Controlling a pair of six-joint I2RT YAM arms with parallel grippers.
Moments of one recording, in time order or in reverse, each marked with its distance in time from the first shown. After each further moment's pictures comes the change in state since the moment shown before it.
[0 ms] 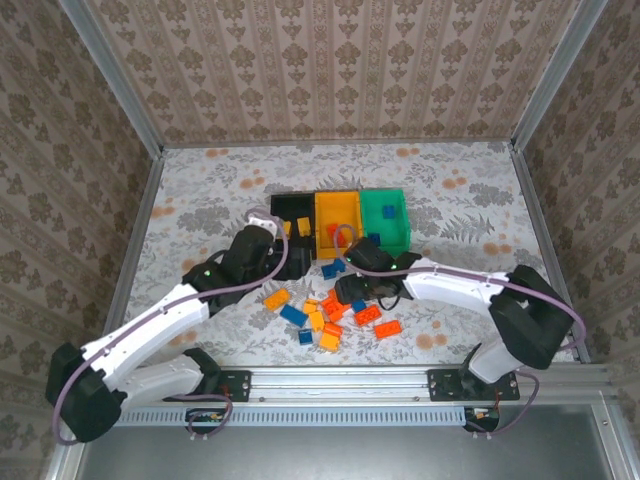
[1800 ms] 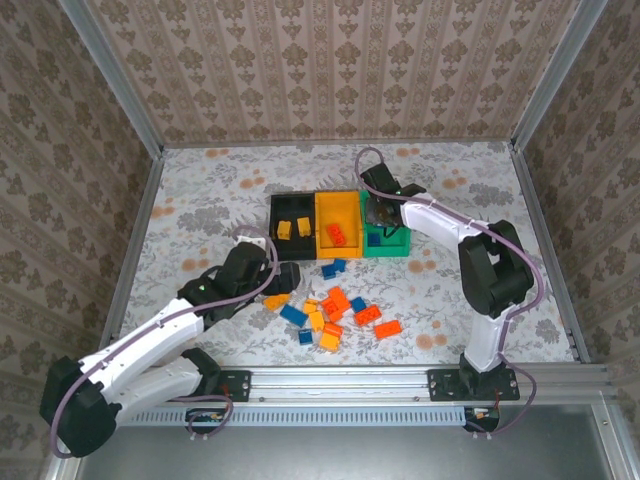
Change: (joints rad) left arm 0.030 -0.066 -0.142 -0.003 0.020 -0.080; right arm -0.351 0.320 0.502 -0.129 0.221 0.008
